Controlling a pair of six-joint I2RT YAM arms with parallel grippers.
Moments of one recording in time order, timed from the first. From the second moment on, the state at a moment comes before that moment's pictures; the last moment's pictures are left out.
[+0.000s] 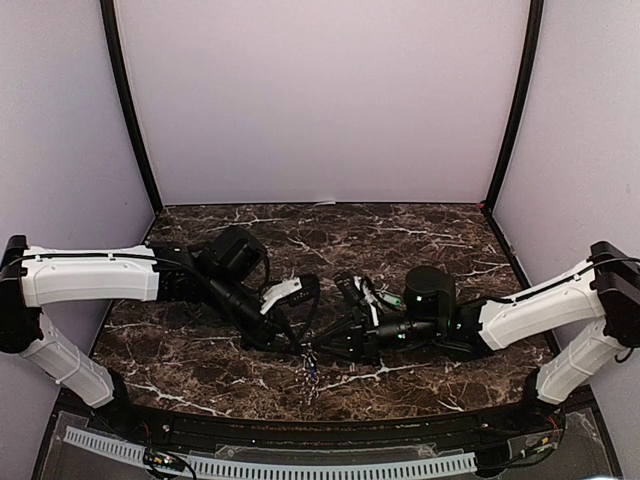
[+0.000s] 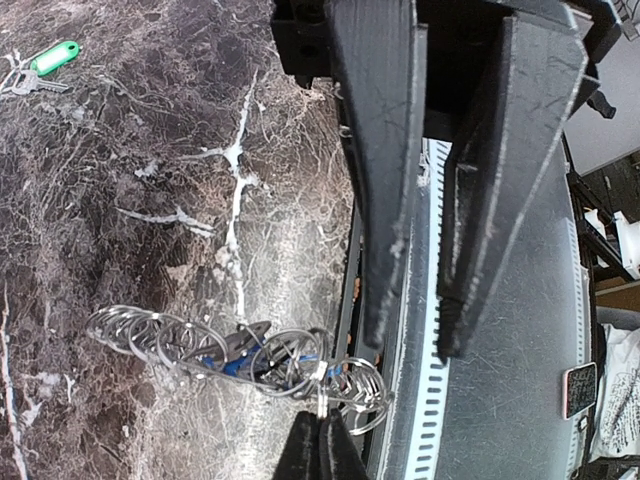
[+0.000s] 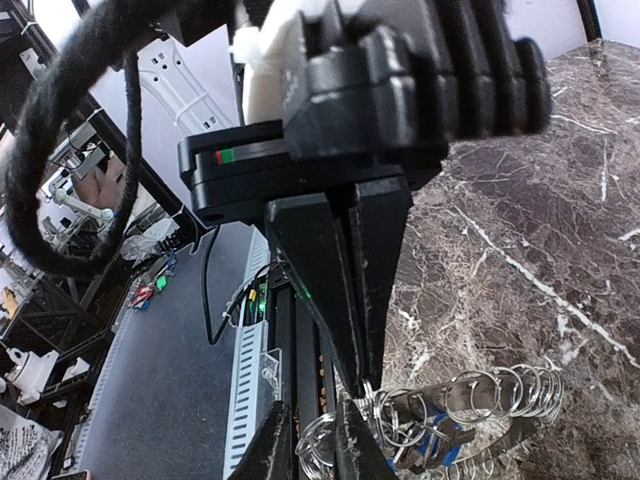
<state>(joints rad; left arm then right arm) -0.95 1.44 1.02 -0.52 0.61 0.04 1.09 1.48 0.61 0.66 -0.55 0.42</state>
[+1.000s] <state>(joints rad) -0.95 1.45 1.03 -0.55 0.64 0.07 1.09 1.57 0.66 0.67 -0.57 0.42</state>
